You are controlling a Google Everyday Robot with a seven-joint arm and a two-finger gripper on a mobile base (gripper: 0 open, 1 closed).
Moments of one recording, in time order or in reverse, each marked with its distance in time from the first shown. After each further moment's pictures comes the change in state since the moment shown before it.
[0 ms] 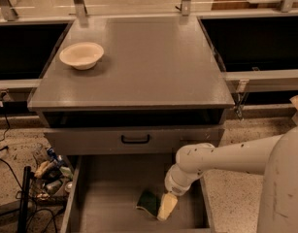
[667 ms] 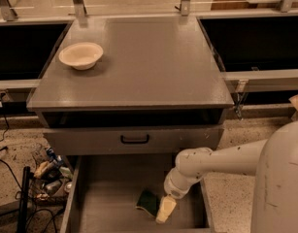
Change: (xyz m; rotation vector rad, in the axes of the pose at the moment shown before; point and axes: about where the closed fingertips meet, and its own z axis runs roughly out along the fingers) arm 0.004 0.001 0.019 -0.016 -0.011 0.020
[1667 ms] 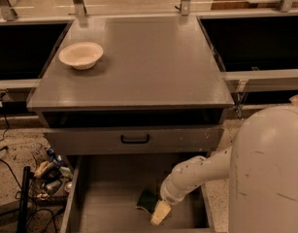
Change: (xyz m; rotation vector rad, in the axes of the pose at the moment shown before) arm -0.003 0.001 0.024 0.115 -0.018 0.071
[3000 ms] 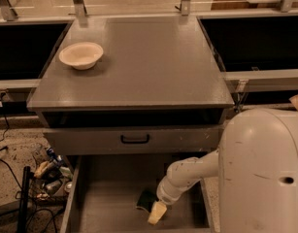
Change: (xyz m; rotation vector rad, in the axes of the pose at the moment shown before) arm -0.002 -0.003 0.042 -0.074 0.009 0.014
